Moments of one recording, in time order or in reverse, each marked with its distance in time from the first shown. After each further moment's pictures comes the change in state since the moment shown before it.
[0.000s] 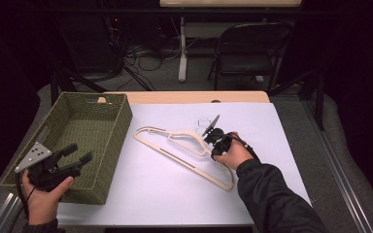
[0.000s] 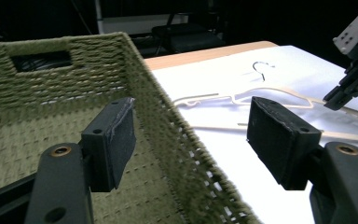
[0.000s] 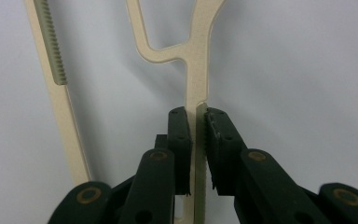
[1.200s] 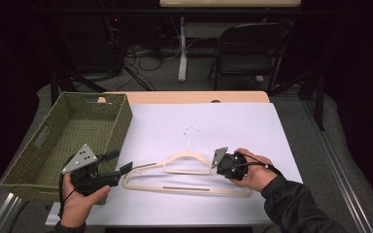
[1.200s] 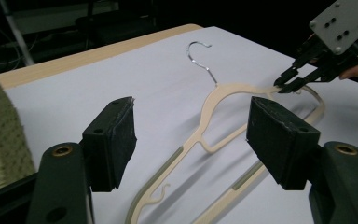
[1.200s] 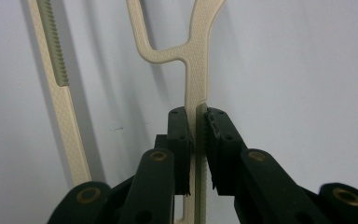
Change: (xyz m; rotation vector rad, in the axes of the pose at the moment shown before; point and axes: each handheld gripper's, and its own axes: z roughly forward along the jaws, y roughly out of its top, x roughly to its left) left arm -0.080 0.009 0.046 0.065 -0.248 0.094; right arm 0.040 -0.070 -0.030 -0.215 -0.151 -0.552
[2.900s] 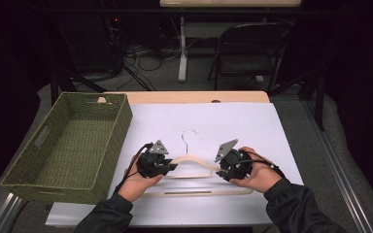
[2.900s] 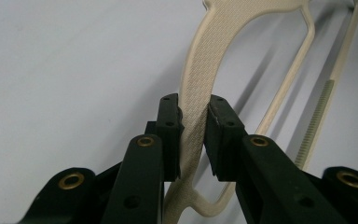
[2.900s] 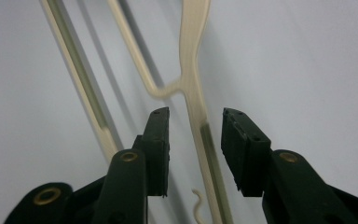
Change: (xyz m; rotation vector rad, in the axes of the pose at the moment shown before) left arm -0.022 -0.006 0.157 0.419 -0.144 0.117; right arm -0.011 0.002 -0.018 -0.117 0.133 0.237
